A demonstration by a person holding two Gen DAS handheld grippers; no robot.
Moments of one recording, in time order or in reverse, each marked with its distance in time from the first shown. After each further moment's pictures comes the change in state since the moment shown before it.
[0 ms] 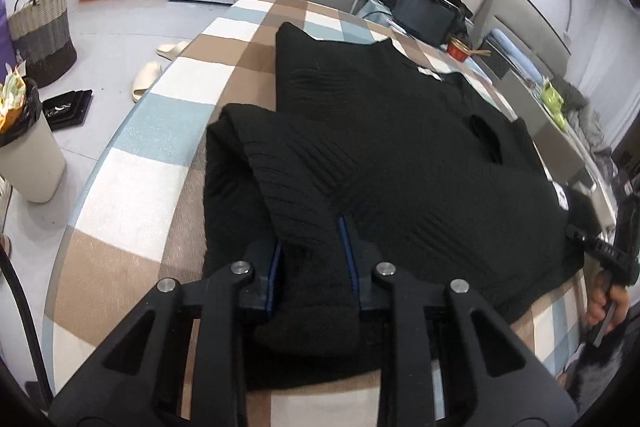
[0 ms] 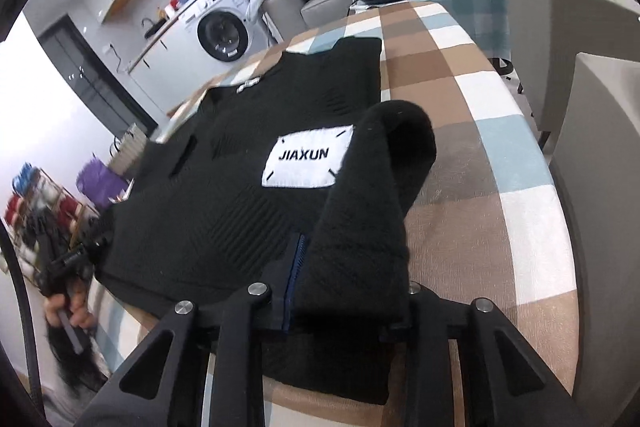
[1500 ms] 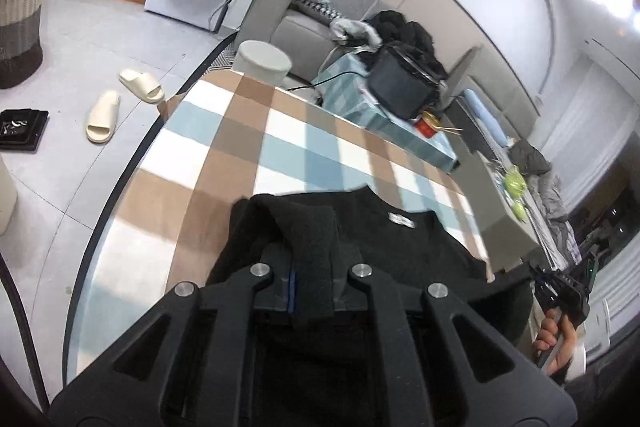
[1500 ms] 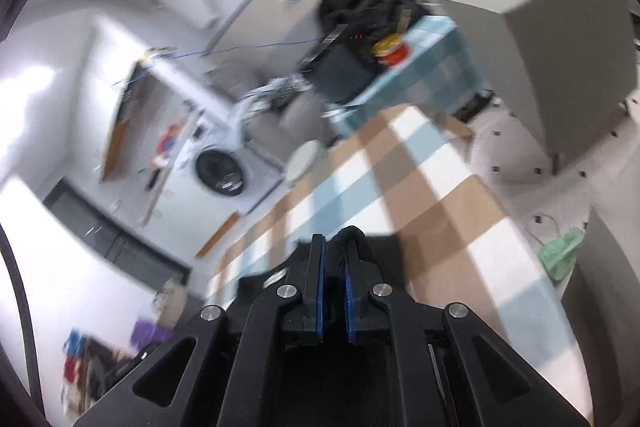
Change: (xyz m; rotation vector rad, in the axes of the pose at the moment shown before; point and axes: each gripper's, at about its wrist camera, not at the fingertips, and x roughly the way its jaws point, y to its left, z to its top) left arm 0.025 0.011 0.188 -0.154 -0.090 -0.166; right arm -0.001 -0.046 0.152 0.451 -0.323 0.013
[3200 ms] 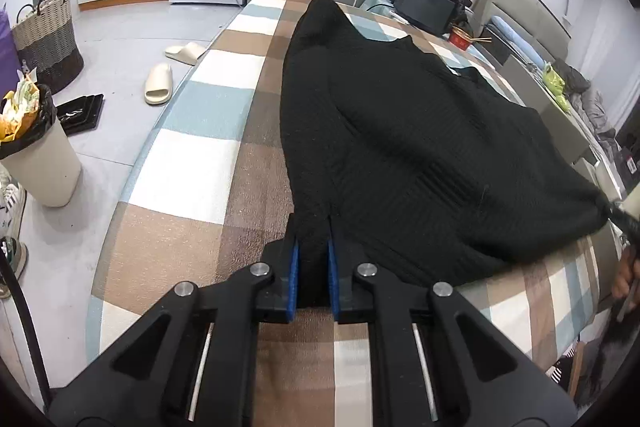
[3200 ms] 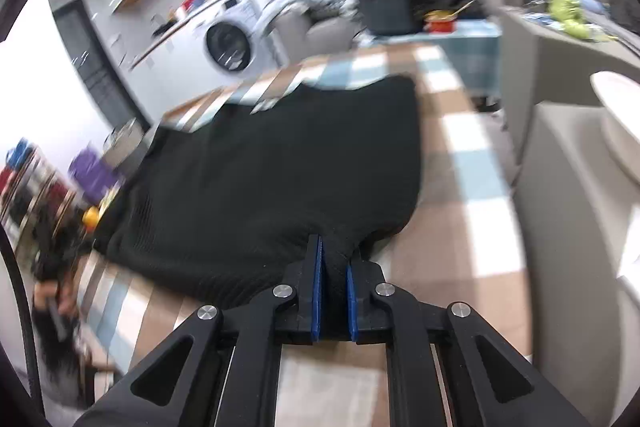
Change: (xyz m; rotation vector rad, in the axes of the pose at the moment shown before) left arm -0.095 0.036 -0.207 0.196 0.107 0.184; right arm -0.105 -0.007 -0.149 -0.509 0.169 -0.076
